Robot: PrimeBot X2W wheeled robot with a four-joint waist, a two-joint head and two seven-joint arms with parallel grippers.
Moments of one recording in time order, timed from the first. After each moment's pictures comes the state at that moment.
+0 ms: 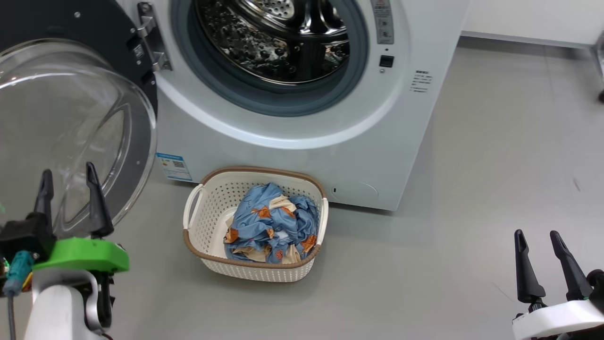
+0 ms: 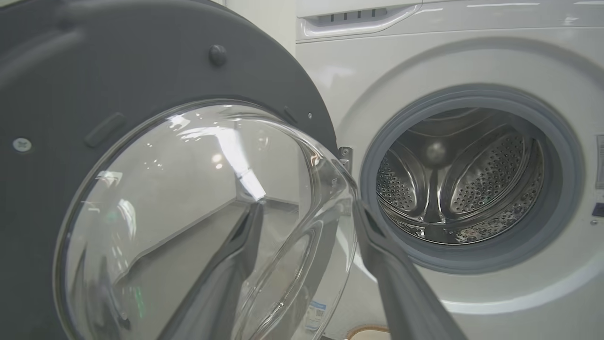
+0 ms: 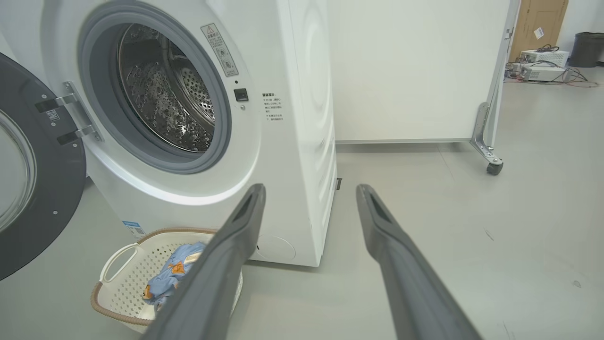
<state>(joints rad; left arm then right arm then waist) -0.21 0.05 0.15 0.27 -0.20 -0.12 -0.25 0.13 -0.16 -0.01 0.13 0.33 0.12 -0.26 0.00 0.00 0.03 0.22</state>
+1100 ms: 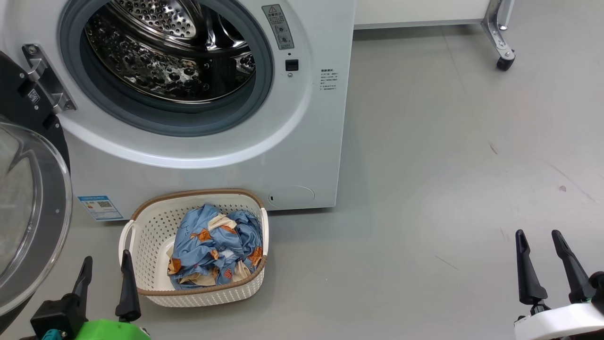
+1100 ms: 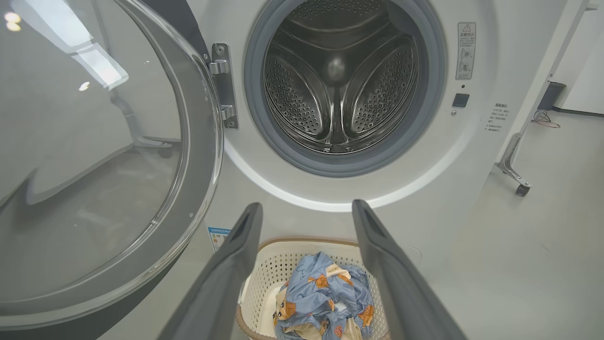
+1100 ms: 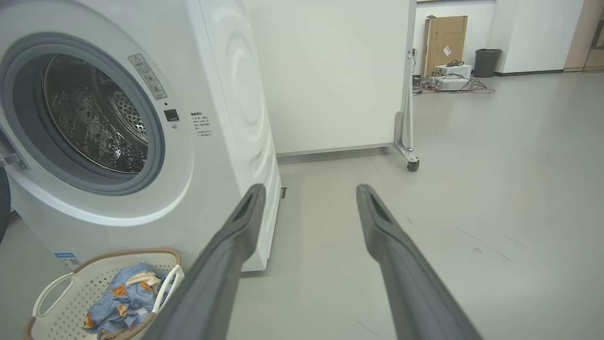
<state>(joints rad) 0.09 0.05 0.06 0.20 -0.29 -0.12 -0.25 0.15 -0.17 0.00 0.08 0.32 0.12 -0.26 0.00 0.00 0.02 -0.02</state>
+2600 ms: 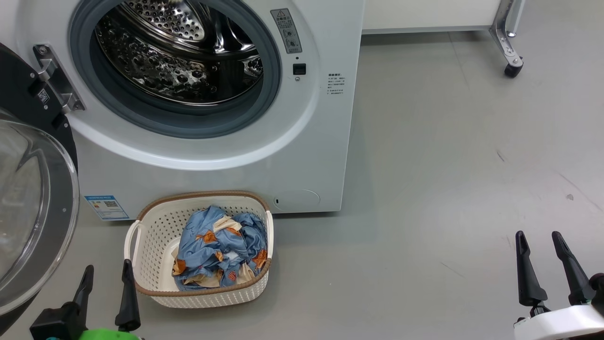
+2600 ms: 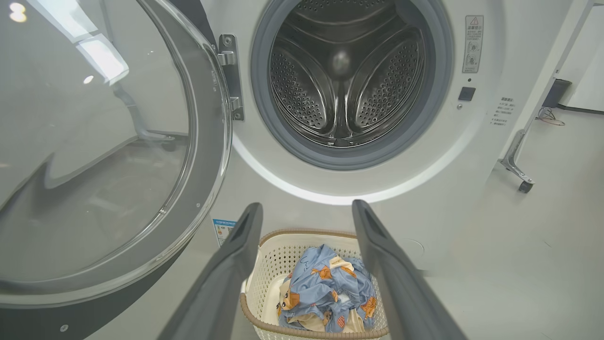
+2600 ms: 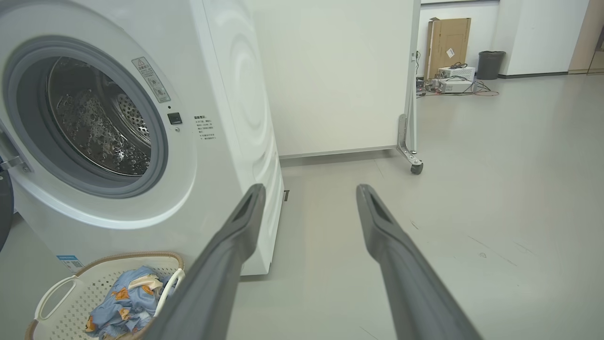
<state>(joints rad) 0.12 0.08 0.03 0.19 -0.33 -0.13 -0.25 0.16 -0.16 -0.01 0.07 0.32 0.12 -0.26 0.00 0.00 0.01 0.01</state>
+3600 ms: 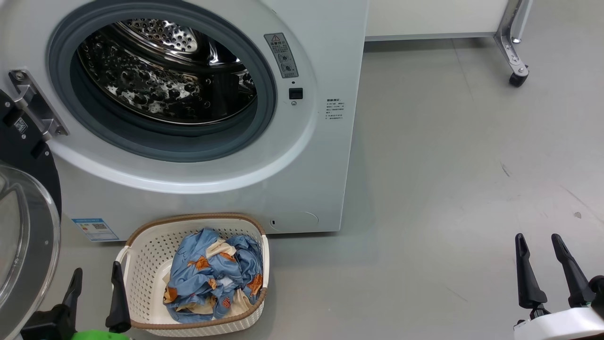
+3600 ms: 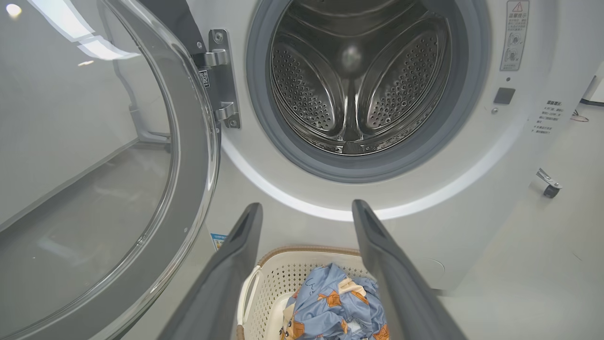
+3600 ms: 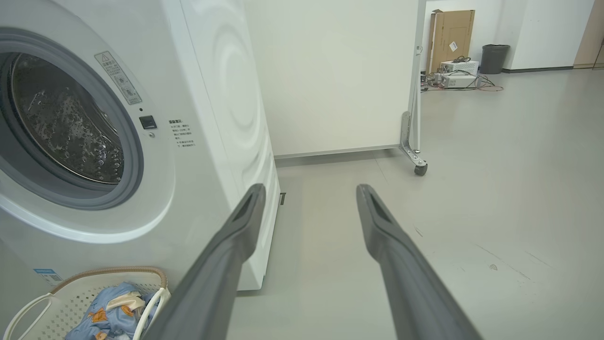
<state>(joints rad) 0.12 0.08 0.07 0.20 -0.31 -0.13 -0.25 0.17 -0.16 -0.01 0.07 0.32 0.12 -0.26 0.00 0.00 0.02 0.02</state>
